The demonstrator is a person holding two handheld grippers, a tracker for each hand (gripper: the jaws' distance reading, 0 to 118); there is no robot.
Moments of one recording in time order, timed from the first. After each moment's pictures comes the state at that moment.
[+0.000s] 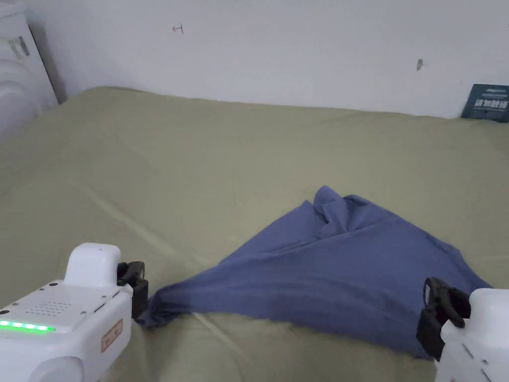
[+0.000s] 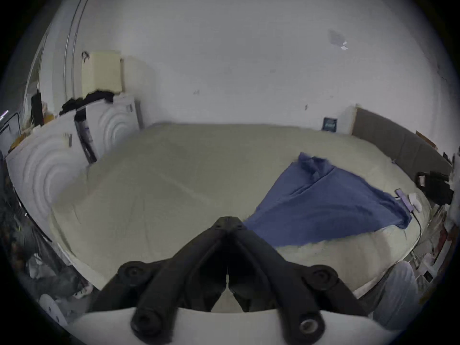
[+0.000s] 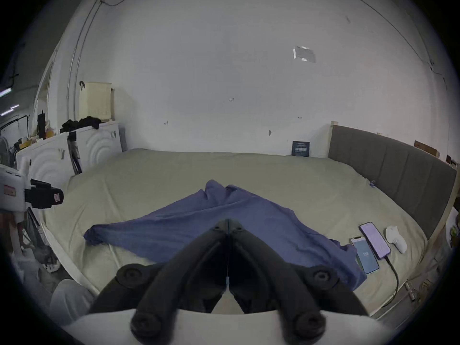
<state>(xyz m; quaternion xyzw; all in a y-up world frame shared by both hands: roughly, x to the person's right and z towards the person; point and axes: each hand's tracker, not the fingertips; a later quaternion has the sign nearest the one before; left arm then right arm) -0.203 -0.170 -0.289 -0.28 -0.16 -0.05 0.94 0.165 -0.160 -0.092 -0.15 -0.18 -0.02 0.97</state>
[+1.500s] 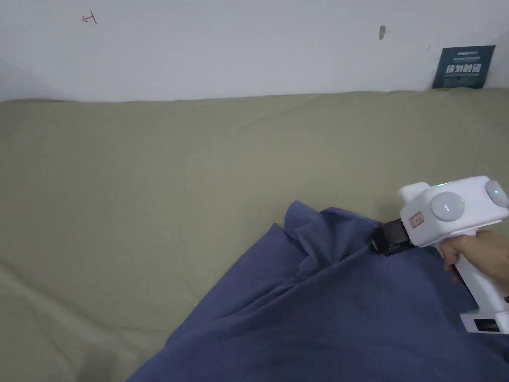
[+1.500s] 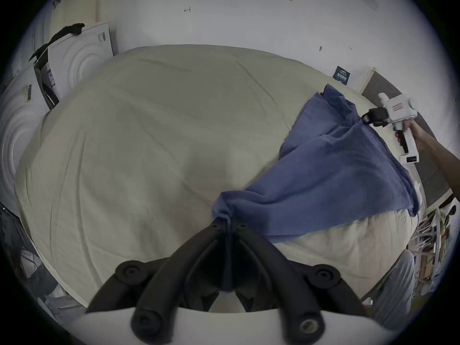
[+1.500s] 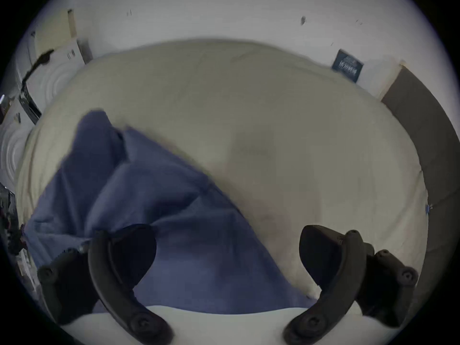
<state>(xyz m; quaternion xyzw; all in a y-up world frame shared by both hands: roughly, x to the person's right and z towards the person) -0.167 -0.274 -0.391 -0.46 -0.20 -0.04 0.86 0.429 -0.273 -0.446 -0.54 -0.12 -0.03 0.83</state>
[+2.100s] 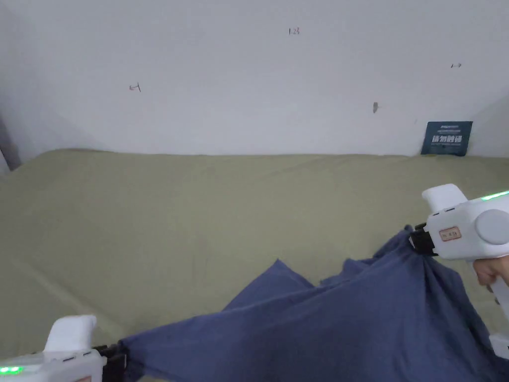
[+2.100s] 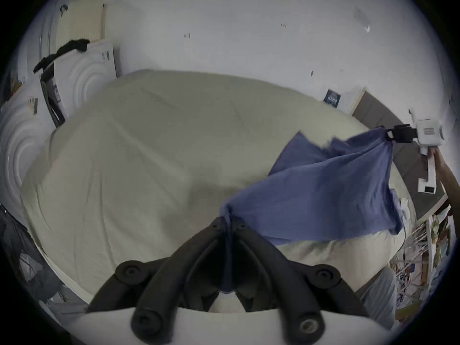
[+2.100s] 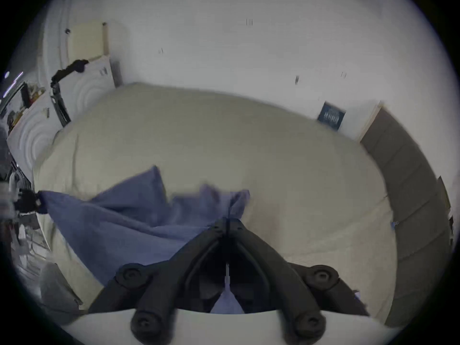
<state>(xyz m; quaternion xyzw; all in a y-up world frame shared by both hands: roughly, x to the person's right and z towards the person) -0.161 -0.179 -0.385 -0.40 -0.21 -0.02 0.89 0.370 -0.077 -0.291 -0.36 -0.10 0.03 0.93</state>
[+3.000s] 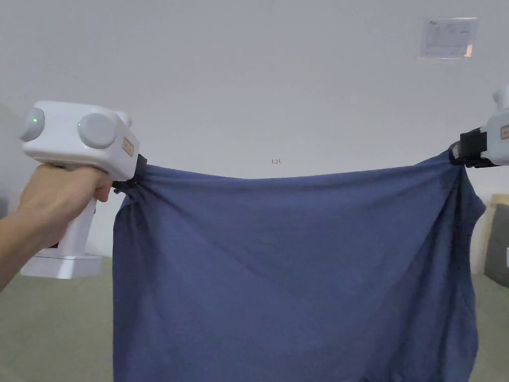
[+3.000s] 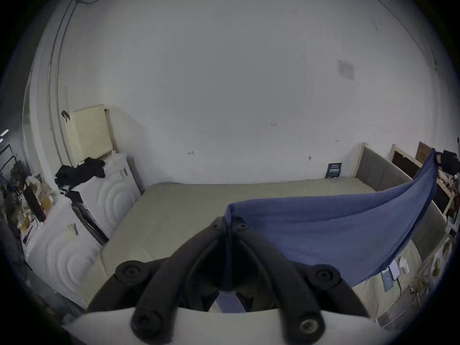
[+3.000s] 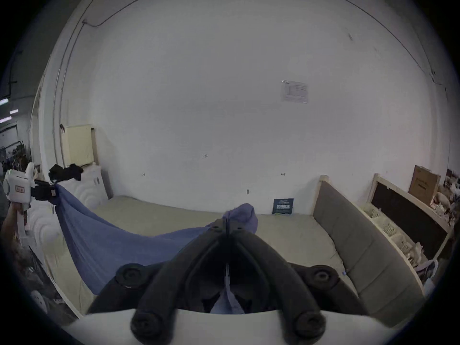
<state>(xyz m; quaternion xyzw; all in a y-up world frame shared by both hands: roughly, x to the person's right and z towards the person) -0.058 0.192 -0.474 -0.21 -0.17 -0.08 0.96 0.415 0.212 -0.208 -0.11 -0.19 -0.03 0.98</state>
